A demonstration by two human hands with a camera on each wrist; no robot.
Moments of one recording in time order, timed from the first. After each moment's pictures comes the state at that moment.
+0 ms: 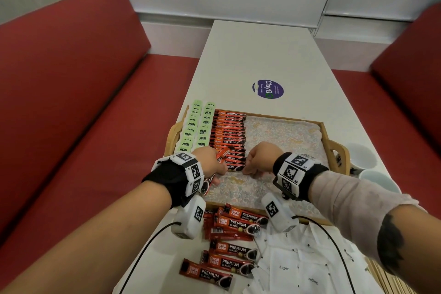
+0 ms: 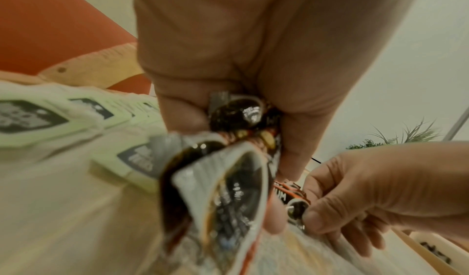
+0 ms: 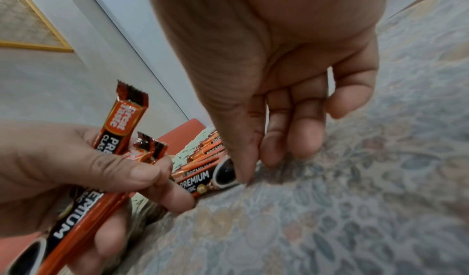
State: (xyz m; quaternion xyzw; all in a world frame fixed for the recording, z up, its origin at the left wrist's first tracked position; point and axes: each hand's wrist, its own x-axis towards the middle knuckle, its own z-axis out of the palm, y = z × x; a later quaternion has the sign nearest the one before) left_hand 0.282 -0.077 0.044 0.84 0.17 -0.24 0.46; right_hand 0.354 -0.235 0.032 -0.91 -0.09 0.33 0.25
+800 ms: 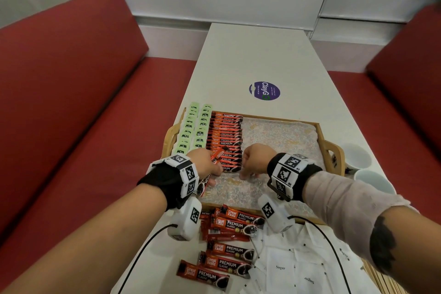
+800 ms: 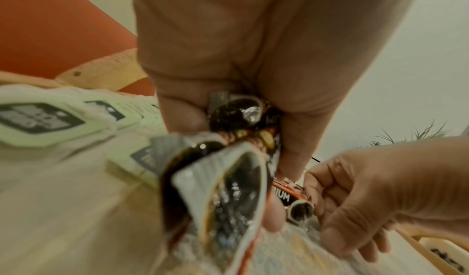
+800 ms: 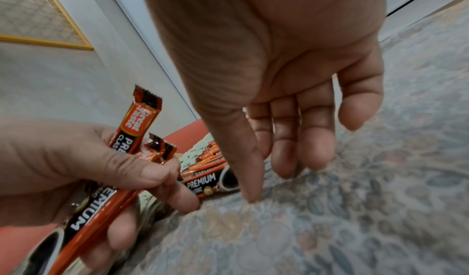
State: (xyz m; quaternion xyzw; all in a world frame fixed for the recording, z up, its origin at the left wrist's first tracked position) left_hand 0.281 -0.073 0.039 0.84 0.16 -0.23 0.46; right_hand 0.351 -0.230 0.037 -0.92 -0.14 0.31 0.18
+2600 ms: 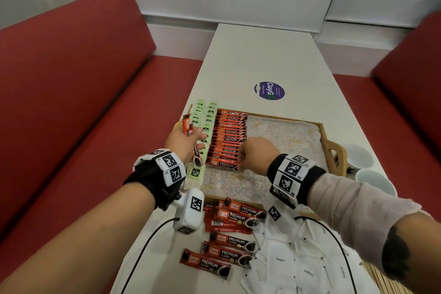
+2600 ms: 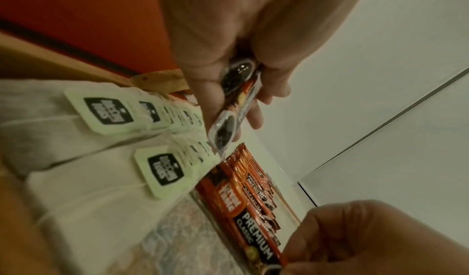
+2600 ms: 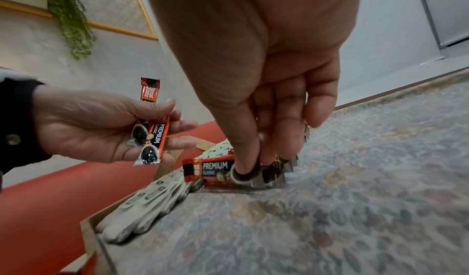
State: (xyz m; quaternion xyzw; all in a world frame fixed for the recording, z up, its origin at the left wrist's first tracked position) left_hand 0.263 -0.051 0.057 0.67 0.28 0.06 0.68; right_hand 0.329 -0.219 0.054 -0.94 -0.26 0.20 0.11
